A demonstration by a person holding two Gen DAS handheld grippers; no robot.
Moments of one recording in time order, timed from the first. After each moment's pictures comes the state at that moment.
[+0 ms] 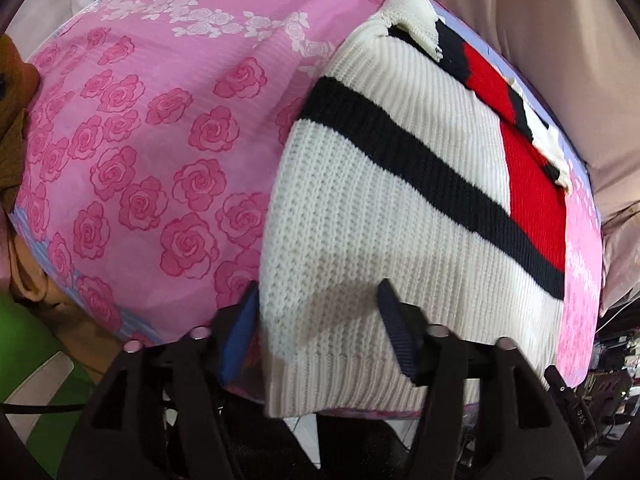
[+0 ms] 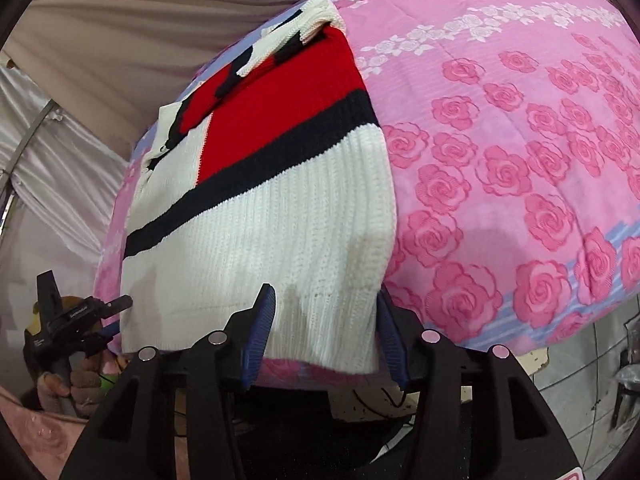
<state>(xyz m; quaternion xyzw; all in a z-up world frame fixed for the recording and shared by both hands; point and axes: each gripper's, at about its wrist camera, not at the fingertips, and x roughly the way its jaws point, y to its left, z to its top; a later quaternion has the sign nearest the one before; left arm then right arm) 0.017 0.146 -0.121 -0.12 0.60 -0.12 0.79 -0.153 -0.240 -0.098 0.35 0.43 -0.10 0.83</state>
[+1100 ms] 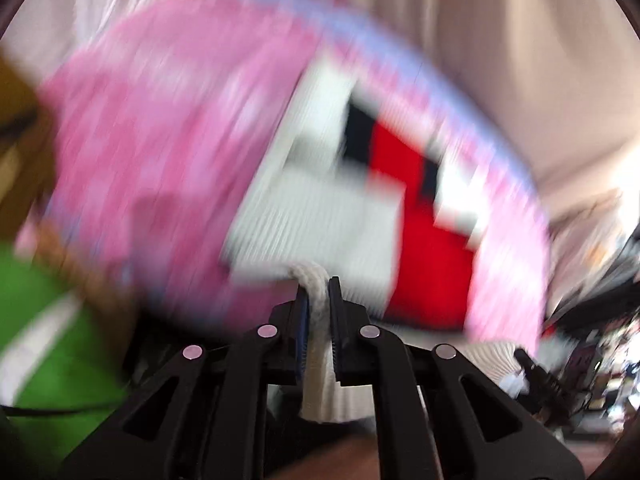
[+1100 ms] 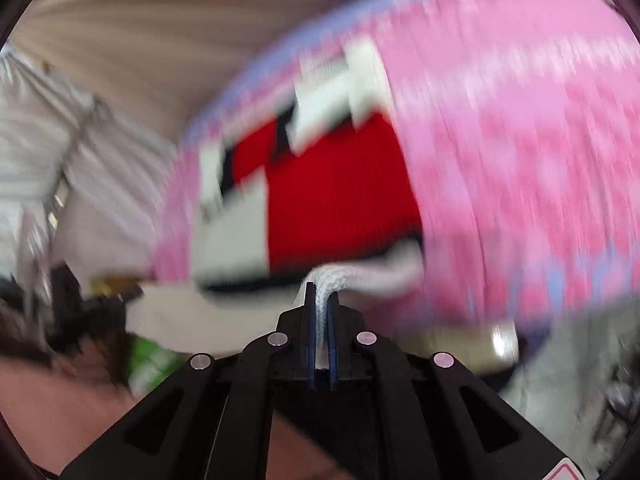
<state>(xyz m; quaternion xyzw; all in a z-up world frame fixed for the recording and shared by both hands) -0.002 0.115 0.028 -0.18 0.53 -0.16 0.81 -0.164 -0.328 0.021 0.35 0.37 -0.01 0.86</state>
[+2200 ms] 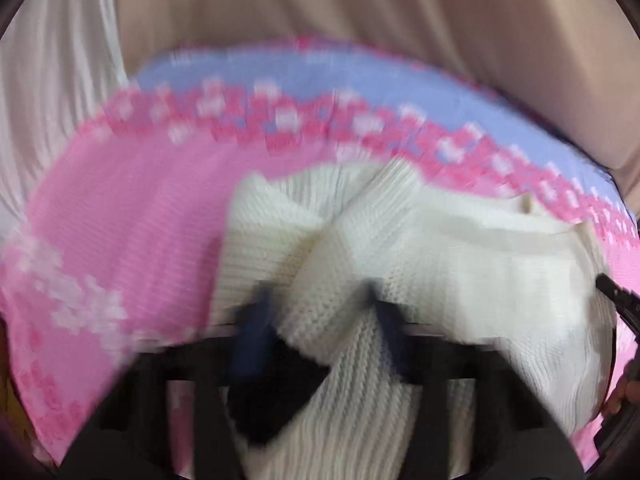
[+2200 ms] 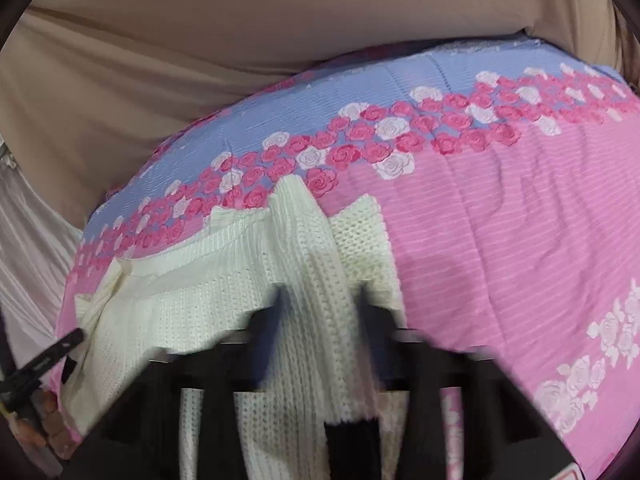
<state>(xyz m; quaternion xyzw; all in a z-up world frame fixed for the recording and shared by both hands) 0.224 -0.019 -0.060 -0.02 0.50 -0.11 0.86 0.091 -0.394 -0.060 0.26 0.39 -0.12 0.88</state>
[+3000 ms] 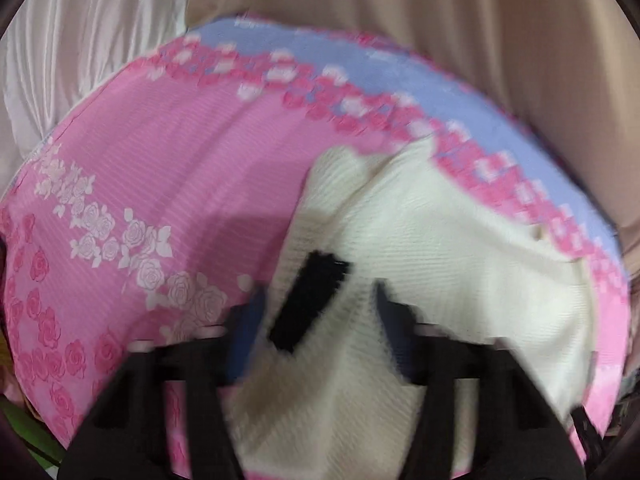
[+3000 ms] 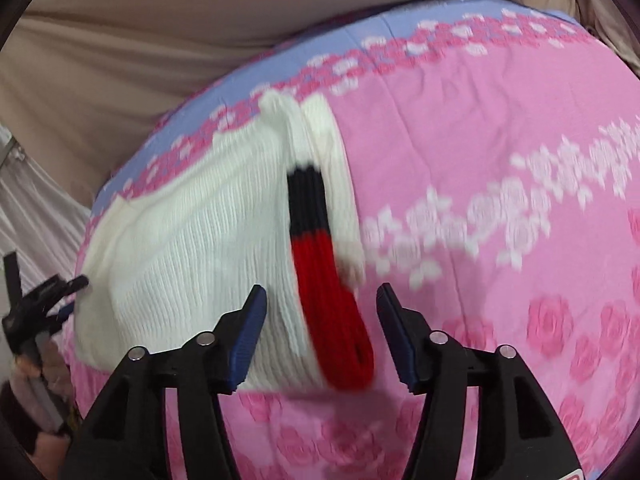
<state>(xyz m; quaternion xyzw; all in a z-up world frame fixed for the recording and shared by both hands) 0.207 0.029 -0.065 -0.08 0.51 -0.05 0.85 -0.034 -0.349 -0.082 0.28 0.43 -0.15 0.85</state>
